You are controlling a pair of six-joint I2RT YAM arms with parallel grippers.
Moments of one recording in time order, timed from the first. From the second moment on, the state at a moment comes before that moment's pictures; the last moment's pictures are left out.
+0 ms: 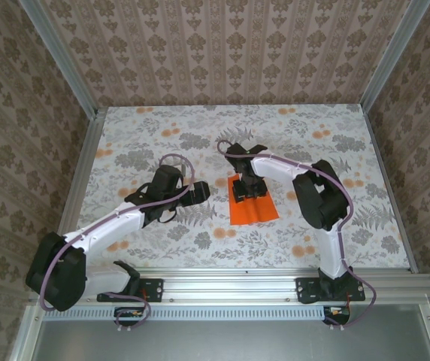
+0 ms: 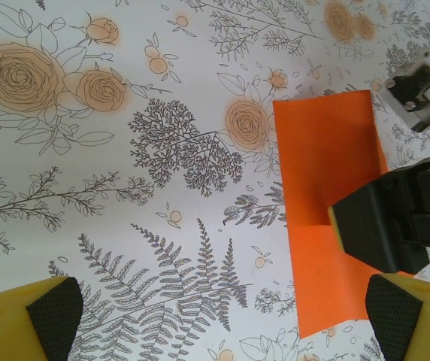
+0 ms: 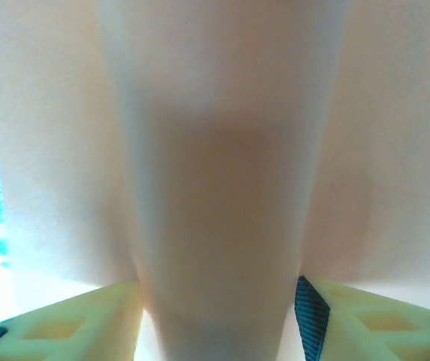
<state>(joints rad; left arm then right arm) -0.63 1.23 0.68 -0.23 0.10 -0.68 0.58 2.04 1.49 -0.97 0.02 0.39</state>
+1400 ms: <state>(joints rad) -0.69 1.34 0.79 -0.26 0.17 -0.63 0.38 1.79 1.08 -0.57 -0.40 0.56</state>
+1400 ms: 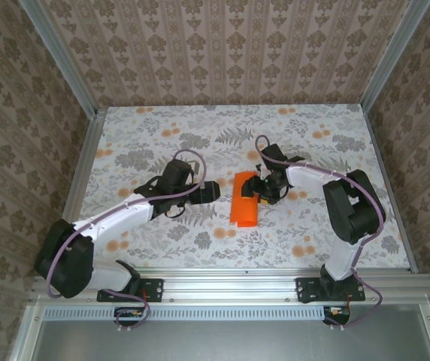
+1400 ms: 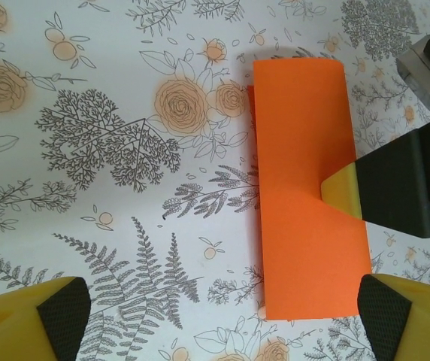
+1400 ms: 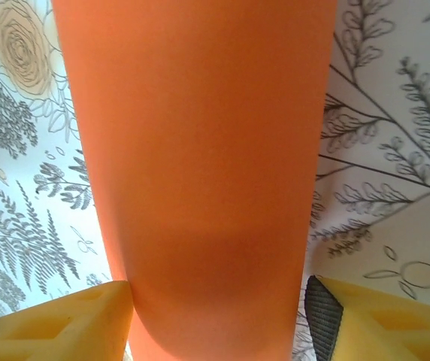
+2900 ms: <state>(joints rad) -0.73 1.47 0.88 -0.24 0.18 -0.65 0.36 1.79 1.06 -0.61 -0.35 0.51</state>
